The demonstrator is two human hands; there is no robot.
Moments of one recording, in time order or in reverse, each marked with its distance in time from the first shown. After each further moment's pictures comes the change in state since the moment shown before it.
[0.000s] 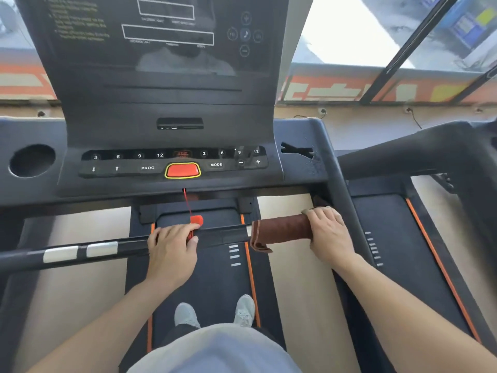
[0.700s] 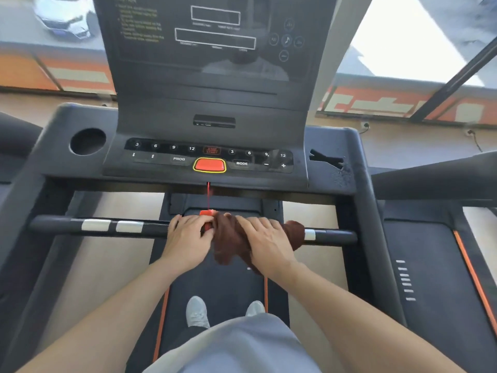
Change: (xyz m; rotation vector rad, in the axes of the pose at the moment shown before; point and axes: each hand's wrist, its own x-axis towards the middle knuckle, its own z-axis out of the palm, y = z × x) left_hand 0.003 0.010 -0.007 -0.027 -0.026 -0.094; right_hand 0.016 -0.149 -0.002 0.188 0.079 -0.494
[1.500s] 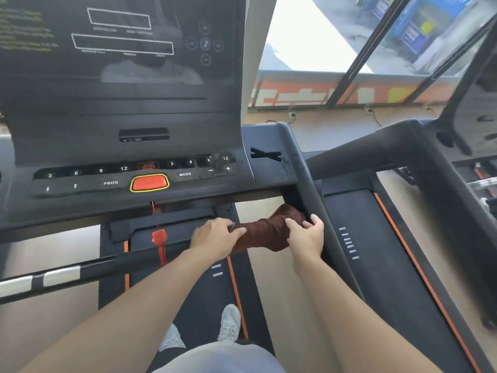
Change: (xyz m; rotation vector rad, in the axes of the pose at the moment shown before) left_hand 0.039 0.117 0.045 0.033 -0.397 0.124; right_hand -0.064 0.062 -0.064 1.101 0.681 1.479
